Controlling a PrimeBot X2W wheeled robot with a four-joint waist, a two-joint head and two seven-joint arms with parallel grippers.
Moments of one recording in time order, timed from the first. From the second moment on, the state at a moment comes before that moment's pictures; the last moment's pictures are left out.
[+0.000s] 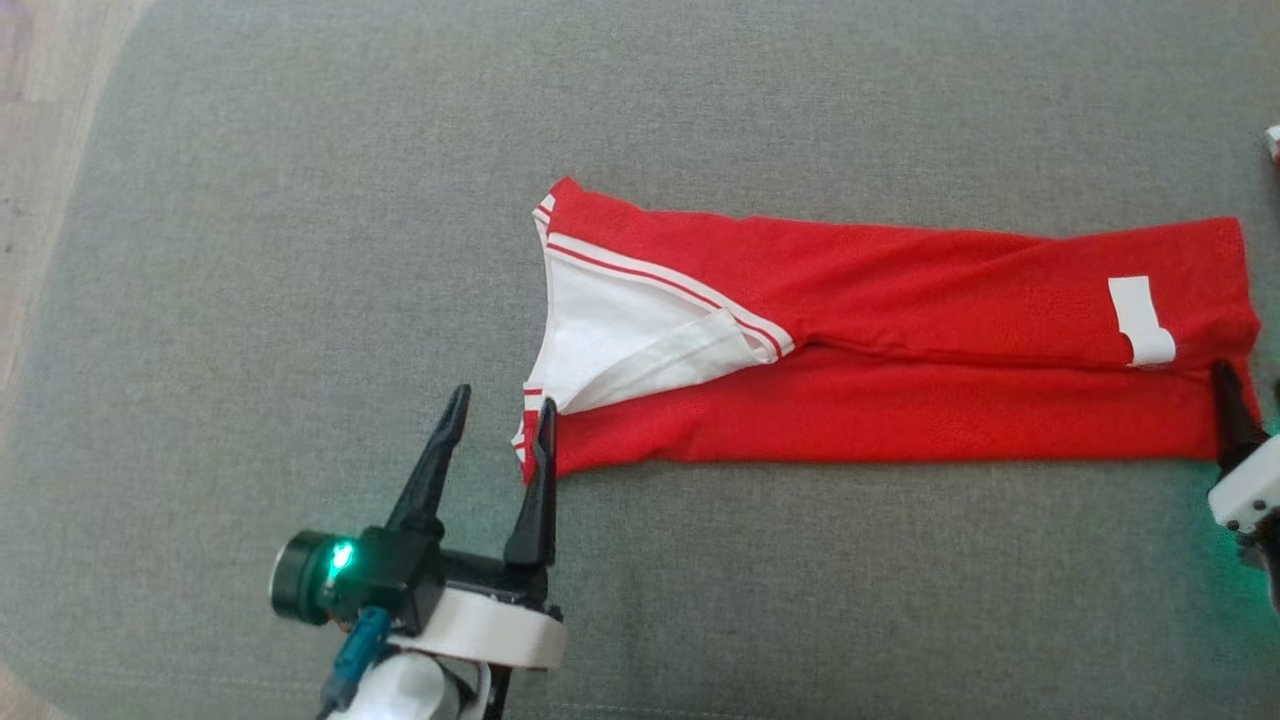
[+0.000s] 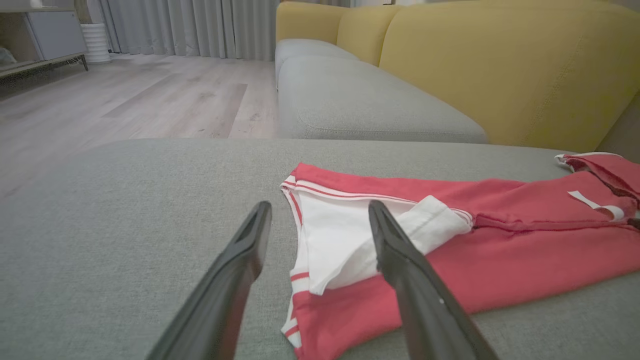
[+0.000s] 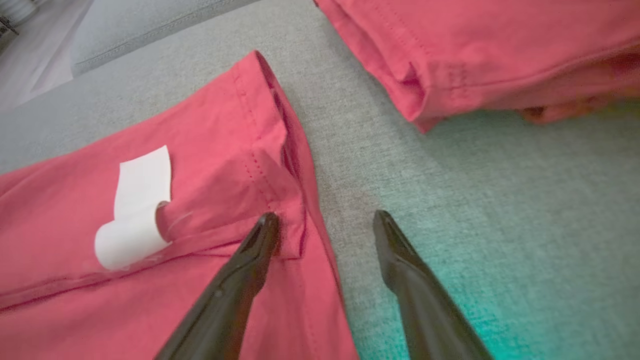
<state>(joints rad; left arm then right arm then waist) -0.24 0.37 -0.82 0.00 -0.59 0.46 -0.25 -0.26 -0.32 -0.18 0.54 0.47 0.12 0.19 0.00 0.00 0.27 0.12</state>
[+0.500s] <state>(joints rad) -0.17 0.35 -0.67 0.03 -0.50 0.40 -0.25 -0.27 -0.40 -0.13 0.51 0.53 0.12 0.23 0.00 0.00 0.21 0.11</state>
